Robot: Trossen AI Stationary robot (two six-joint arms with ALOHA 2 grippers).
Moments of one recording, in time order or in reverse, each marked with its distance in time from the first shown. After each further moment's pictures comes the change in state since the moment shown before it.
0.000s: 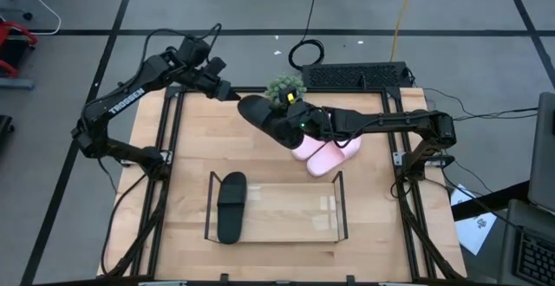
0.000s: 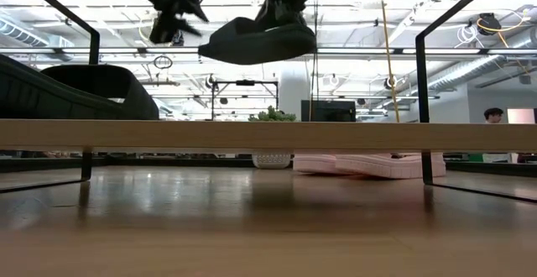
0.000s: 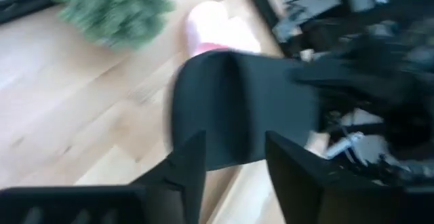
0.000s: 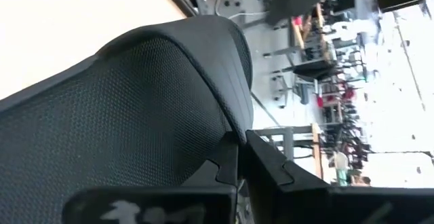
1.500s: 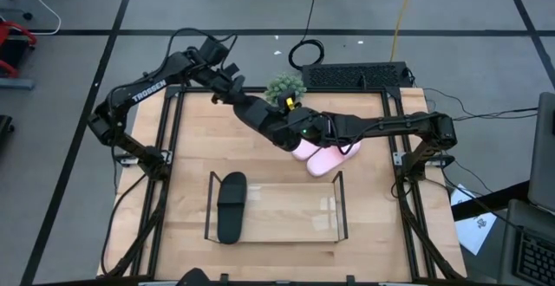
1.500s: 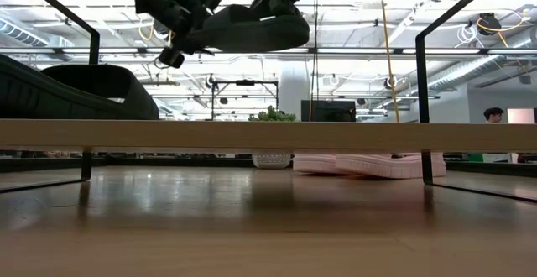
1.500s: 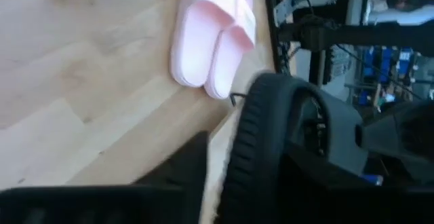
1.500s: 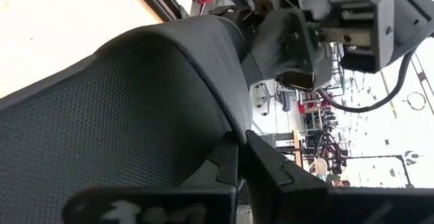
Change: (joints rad) left arm 0.022 0.179 0.000 0.032 0.206 -0.229; right arm 0.047 0.000 0.000 0.078 0.056 -0.048
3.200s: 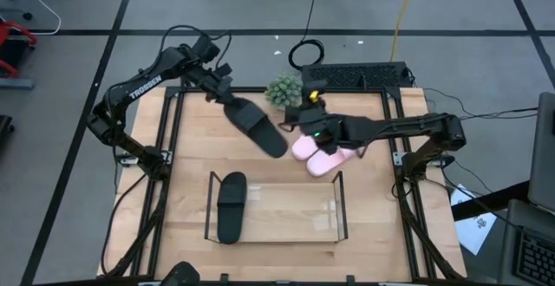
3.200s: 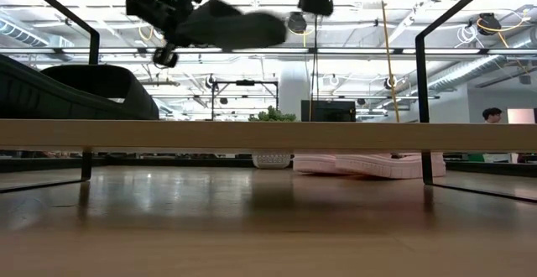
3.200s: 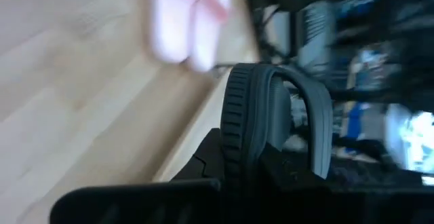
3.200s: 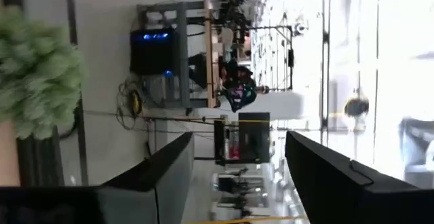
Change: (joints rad) left arm 0.075 -0.002 0.010 -0.173 0.178 0.279; right arm 0.057 -0.067 0.000 -0.008 0.703 -0.169
